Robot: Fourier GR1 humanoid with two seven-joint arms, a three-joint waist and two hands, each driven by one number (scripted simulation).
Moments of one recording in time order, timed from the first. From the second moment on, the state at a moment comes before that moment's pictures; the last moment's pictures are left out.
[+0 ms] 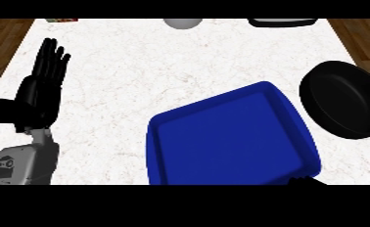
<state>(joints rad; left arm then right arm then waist) -0.23 0.19 0.15 -1.56 0.11 0.09 0.05 0.46 -0.19 0.48 -2.40 1.25 0.02 -0.04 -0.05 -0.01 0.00</state>
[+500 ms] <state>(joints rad) -0.25 0.18 0.14 -1.56 0.11 0.08 0.05 0.38 -0.20 0.08 -2.39 1.21 0.04 -0.03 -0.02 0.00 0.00</state>
